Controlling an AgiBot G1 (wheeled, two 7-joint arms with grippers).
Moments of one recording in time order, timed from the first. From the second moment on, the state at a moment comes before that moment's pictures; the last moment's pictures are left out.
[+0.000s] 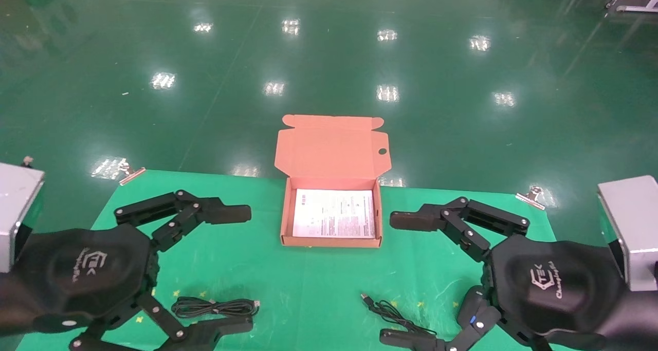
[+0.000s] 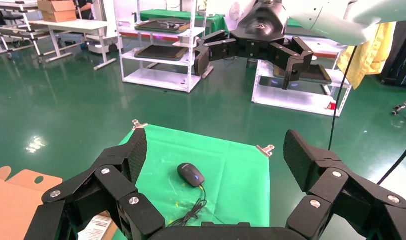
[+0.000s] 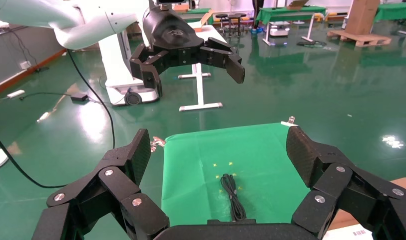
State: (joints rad) left arm -1.08 0.61 0.28 -1.28 0.73 1.49 -0.19; right arm 1.07 -0.61 -0.28 1.28 -0.73 -1.50 0.19
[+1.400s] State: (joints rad) left arm -1.30 0.66 0.49 -1.30 1.24 1.50 -0.25; right arm 1.31 -0.65 -0.45 1.35 -1.32 -1.51 -0.17
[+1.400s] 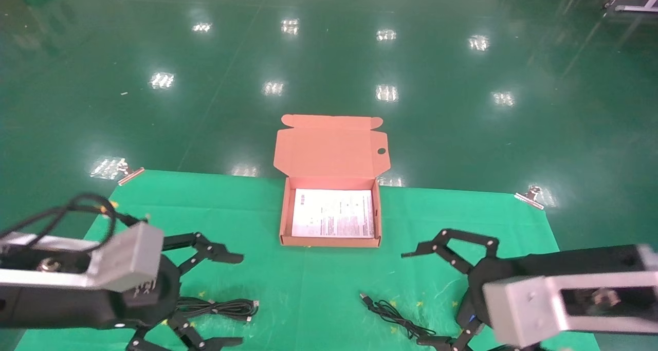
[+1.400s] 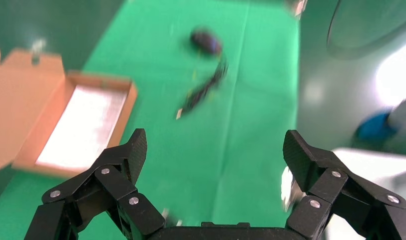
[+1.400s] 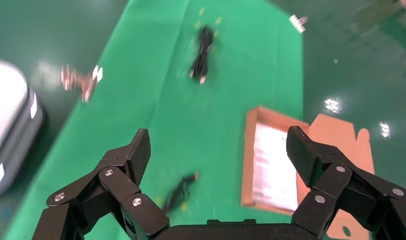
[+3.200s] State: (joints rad) left arm -1.38 1.05 0.74 -0.65 1.92 1.17 -0.12; right arm 1.26 -1.07 -0.74 0.94 -2.09 -1.17 -0.09
